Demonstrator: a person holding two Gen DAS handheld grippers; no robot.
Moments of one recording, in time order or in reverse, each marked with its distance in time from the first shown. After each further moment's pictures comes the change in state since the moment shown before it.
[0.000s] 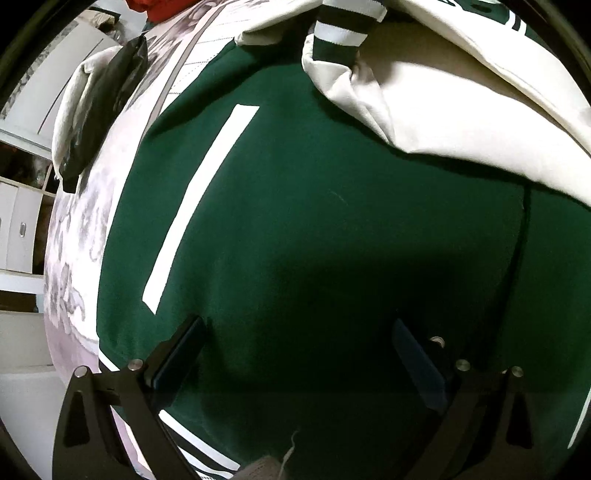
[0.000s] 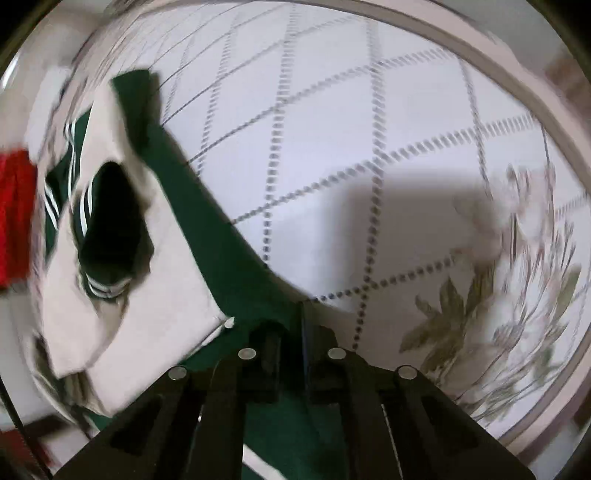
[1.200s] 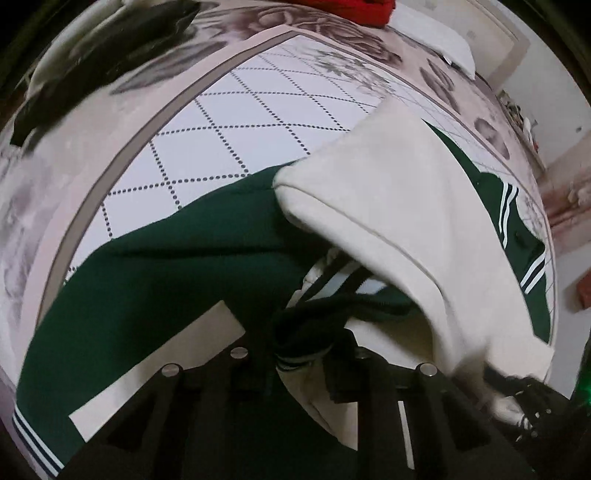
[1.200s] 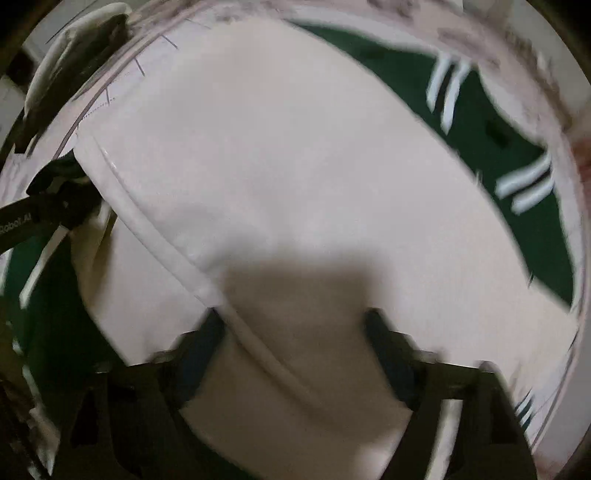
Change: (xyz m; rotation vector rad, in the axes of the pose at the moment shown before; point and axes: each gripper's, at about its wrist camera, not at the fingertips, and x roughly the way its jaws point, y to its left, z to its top) left arm 0.008 0.065 0.124 -0.508 -0.133 -0.430; right arm 0.096 0.387 -0.163 -1.285 -0.033 -0.169
